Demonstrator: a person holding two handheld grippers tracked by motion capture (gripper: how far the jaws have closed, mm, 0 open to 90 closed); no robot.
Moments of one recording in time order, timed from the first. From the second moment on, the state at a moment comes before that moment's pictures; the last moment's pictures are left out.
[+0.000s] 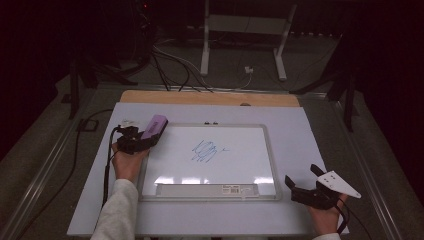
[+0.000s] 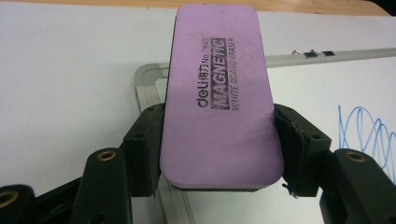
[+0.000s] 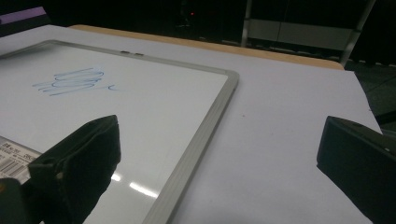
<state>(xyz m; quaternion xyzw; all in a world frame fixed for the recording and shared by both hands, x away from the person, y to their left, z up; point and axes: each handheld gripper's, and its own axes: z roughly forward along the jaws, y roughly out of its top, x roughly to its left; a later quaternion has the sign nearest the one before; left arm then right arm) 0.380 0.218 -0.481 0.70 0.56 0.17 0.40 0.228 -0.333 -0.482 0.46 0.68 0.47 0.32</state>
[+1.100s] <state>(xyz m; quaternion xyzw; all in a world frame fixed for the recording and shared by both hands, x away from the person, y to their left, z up) 0.356 0.179 -0.468 0.74 0.49 0.17 0.42 0.226 -0.333 -0.480 0.46 0.68 0.47 0.31</state>
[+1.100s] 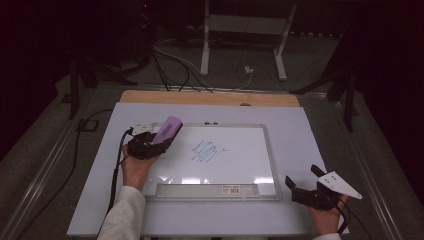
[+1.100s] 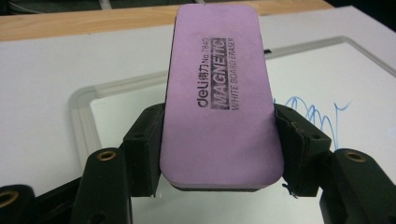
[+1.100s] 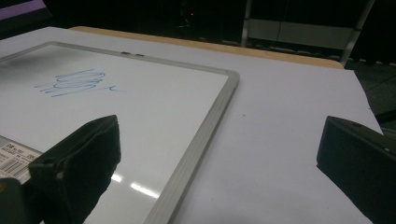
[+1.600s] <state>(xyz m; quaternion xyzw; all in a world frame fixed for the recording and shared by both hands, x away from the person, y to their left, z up) 0.342 0.155 -0.481 0.78 0.45 0.16 0.40 0.226 -0.333 -0.481 0.46 0.68 0.47 0.31</state>
